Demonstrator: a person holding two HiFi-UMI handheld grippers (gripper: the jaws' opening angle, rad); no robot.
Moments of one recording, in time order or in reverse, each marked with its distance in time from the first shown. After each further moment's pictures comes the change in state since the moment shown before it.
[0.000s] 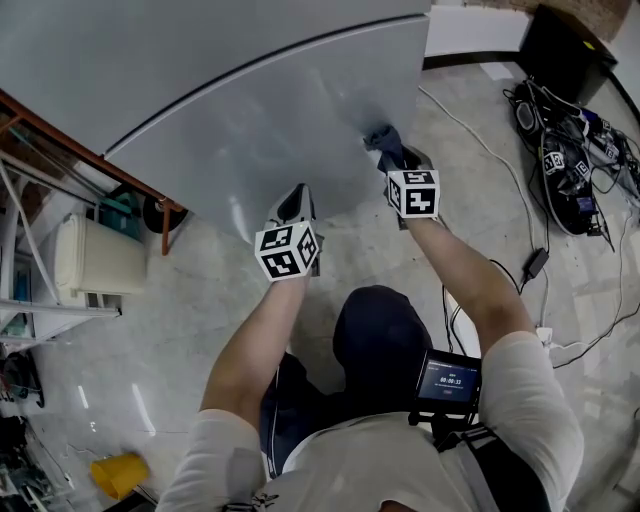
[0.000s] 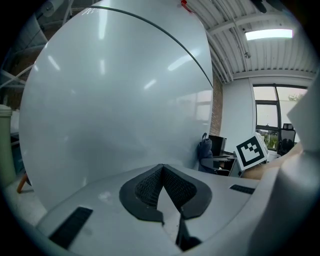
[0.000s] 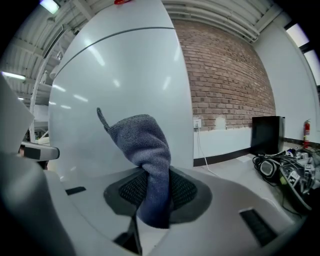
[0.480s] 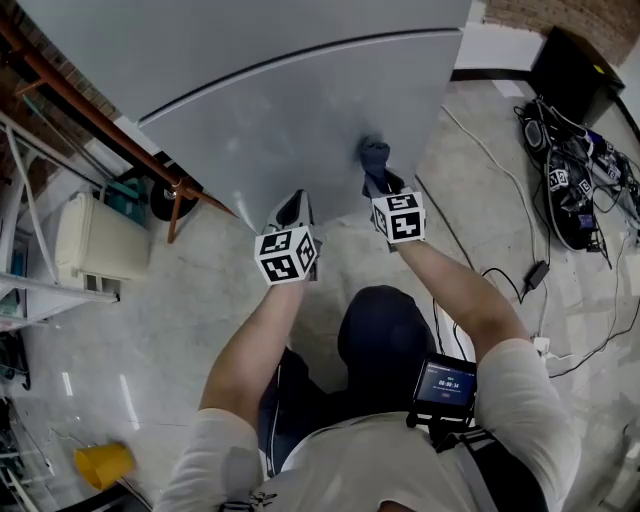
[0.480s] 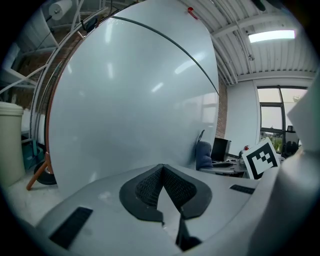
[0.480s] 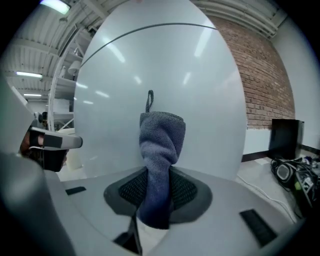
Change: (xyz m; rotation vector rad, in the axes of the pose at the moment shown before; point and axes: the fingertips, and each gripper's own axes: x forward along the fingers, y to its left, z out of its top) left arm -0.043 0.040 -0.005 -0.024 -0.022 0.053; right arm -0.013 0.106 -0.025 -0.092 0.042 0.160
